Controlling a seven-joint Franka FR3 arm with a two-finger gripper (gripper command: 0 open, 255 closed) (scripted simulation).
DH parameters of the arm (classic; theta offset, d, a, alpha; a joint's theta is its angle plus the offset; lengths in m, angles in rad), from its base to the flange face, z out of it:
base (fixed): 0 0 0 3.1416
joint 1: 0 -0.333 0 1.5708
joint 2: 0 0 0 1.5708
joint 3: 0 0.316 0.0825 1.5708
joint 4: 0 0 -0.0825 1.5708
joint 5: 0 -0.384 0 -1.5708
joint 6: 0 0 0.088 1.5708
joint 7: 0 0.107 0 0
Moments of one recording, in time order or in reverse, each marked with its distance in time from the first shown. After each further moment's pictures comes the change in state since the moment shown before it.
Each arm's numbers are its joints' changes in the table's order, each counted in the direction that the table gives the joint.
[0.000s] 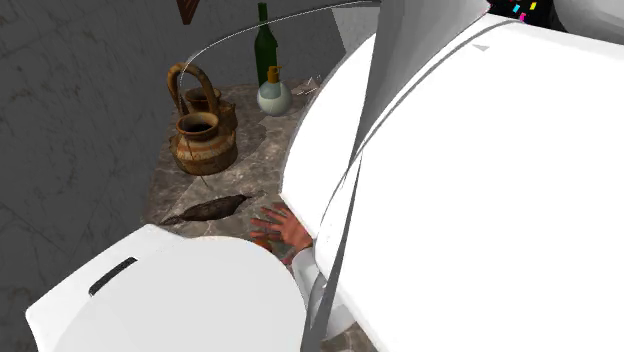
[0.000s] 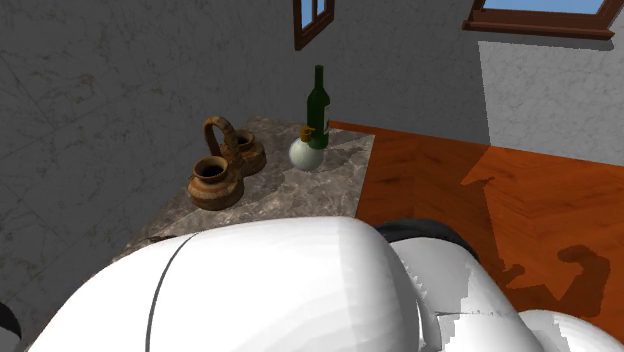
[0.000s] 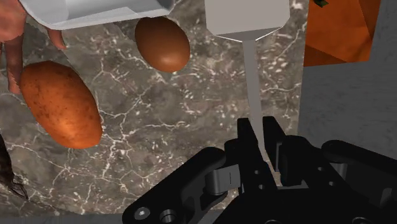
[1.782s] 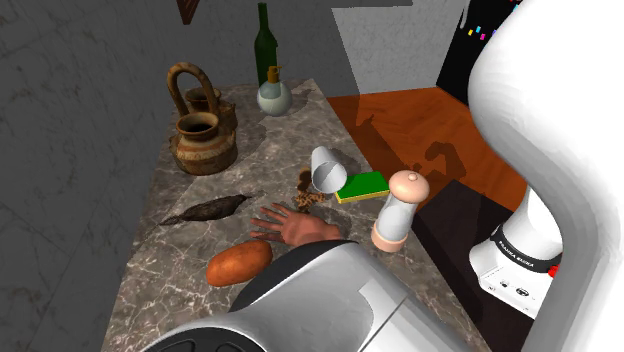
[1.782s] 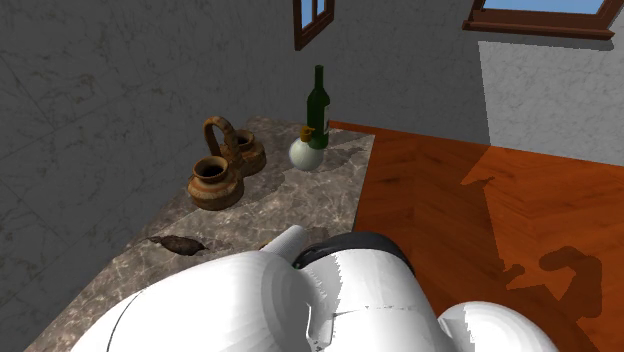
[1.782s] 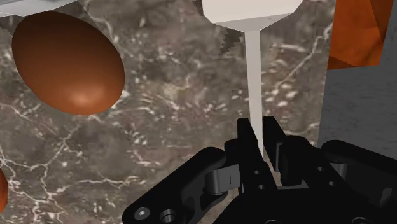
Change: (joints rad) arm -0.070 0.162 -0.033 -0.107 0.113 0.241 0.115
